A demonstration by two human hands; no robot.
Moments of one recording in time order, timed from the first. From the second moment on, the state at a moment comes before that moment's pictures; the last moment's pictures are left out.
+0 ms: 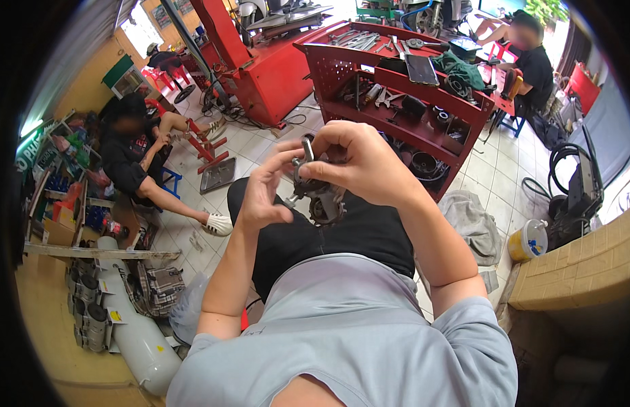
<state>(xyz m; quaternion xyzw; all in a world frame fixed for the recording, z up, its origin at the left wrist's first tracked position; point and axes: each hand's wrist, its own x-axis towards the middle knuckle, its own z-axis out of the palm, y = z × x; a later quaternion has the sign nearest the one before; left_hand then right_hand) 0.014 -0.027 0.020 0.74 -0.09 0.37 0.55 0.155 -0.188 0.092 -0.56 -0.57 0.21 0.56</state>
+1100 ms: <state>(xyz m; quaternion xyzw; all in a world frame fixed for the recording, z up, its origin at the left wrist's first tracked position) 0.002 0.001 0.015 0.60 -0.15 0.58 0.53 0.158 -0.186 0.090 -0.58 -0.61 0.15 0.53</state>
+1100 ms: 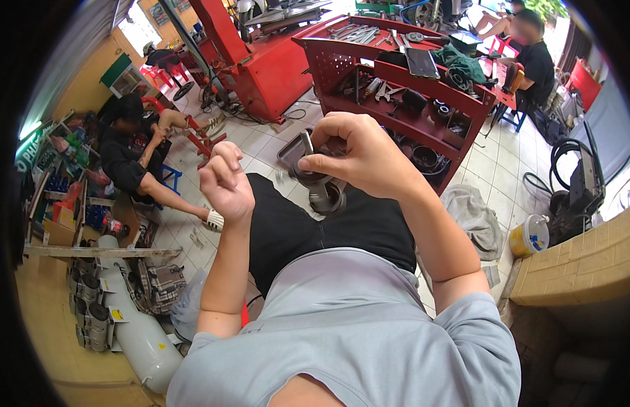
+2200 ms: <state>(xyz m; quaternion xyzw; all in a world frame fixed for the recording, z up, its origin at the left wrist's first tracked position) 0.006 -0.019 0.030 0.78 -0.07 0.38 0.50 0.156 -0.187 0.094 -0.54 -0.68 0.09 0.50</state>
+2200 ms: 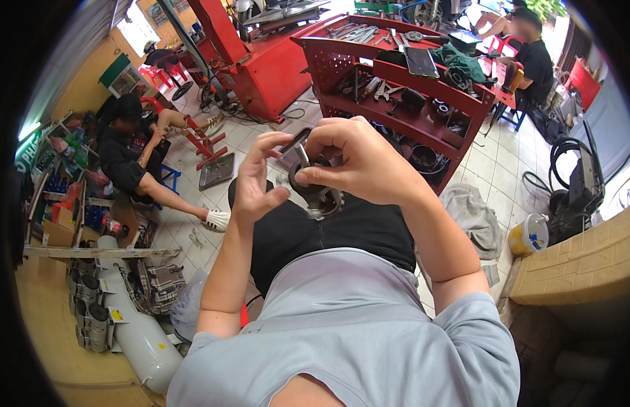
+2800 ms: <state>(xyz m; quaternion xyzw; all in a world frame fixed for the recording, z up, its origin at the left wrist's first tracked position) 0.004 0.002 0.019 0.65 -0.14 0.56 0.50 0.158 -0.185 0.092 -0.55 -0.67 0.12 0.48</state>
